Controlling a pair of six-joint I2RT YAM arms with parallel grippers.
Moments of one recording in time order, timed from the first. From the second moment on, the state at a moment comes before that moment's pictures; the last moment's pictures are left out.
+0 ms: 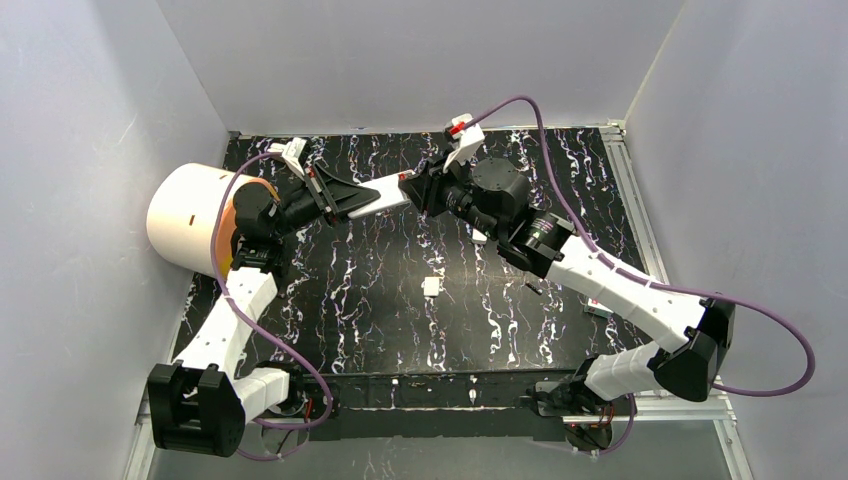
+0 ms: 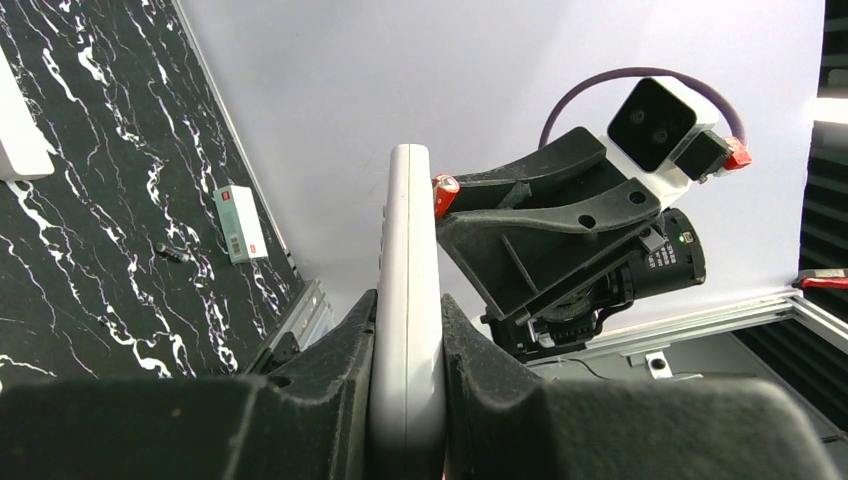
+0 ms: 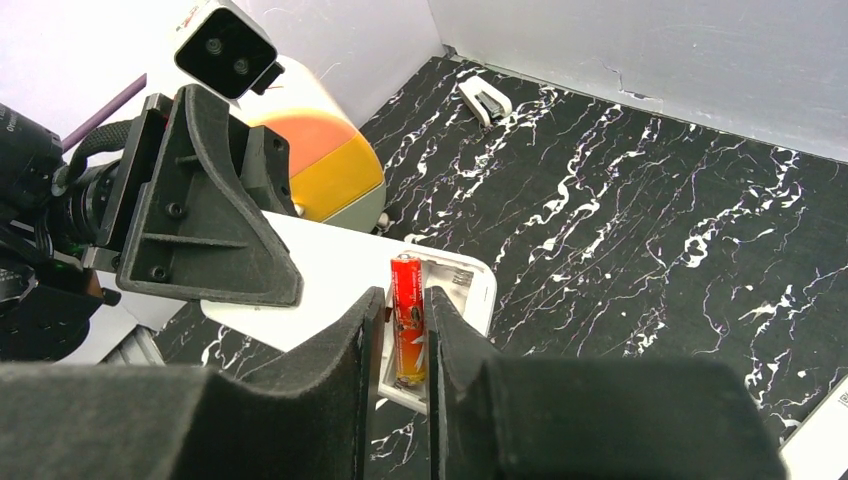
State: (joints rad) left arm -0.13 1.09 0.79 0.48 0.93 -1.41; right arm 0.96 1.35 1.35 -0.06 0.13 0.34
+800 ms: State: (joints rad) left arm -0.13 1.09 0.78 0.51 0.92 -1.40; right arm 0.97 1.32 1.35 -0.06 0.16 0.42
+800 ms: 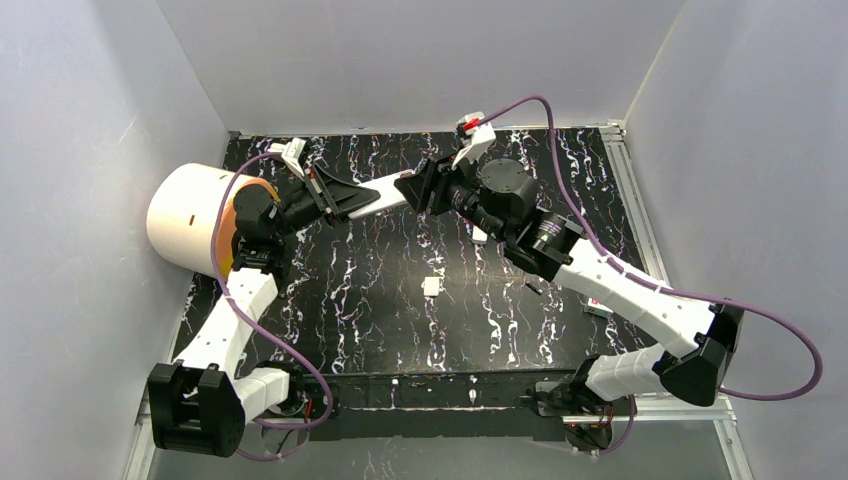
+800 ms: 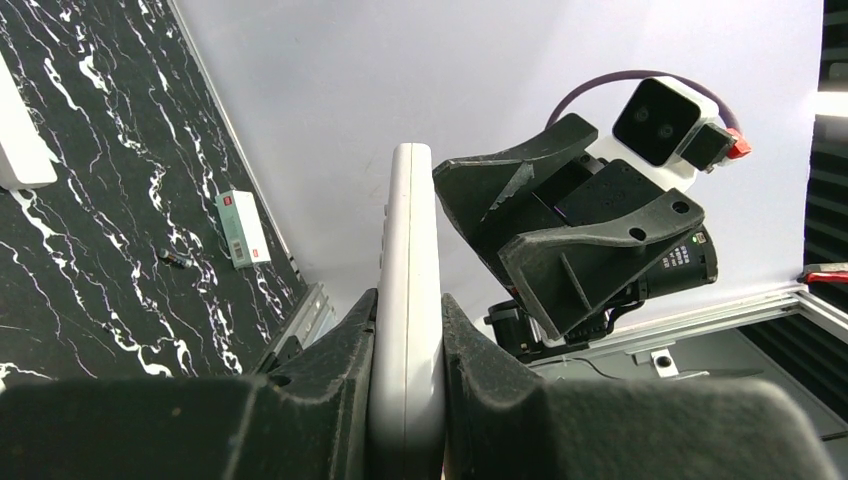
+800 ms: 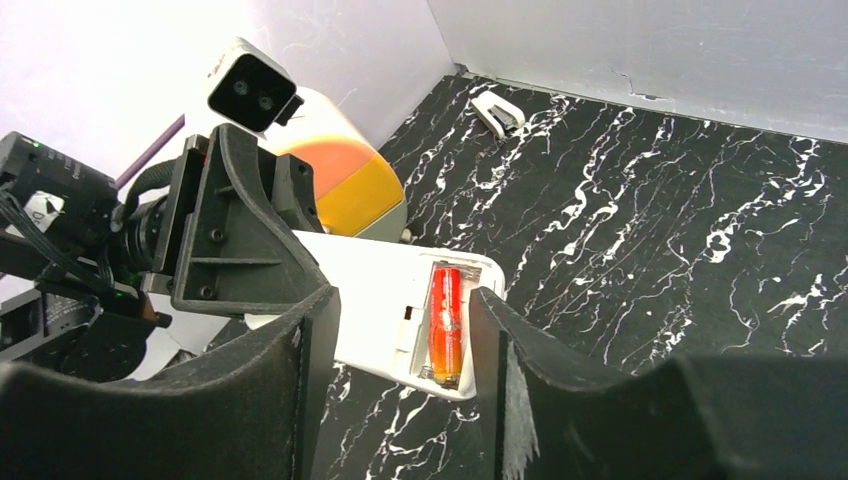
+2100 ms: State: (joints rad) left arm -0.17 1.09 0.82 -0.15 0.74 -0.74; right arm 0.96 1.45 1.32 -0.28 0.21 0.34
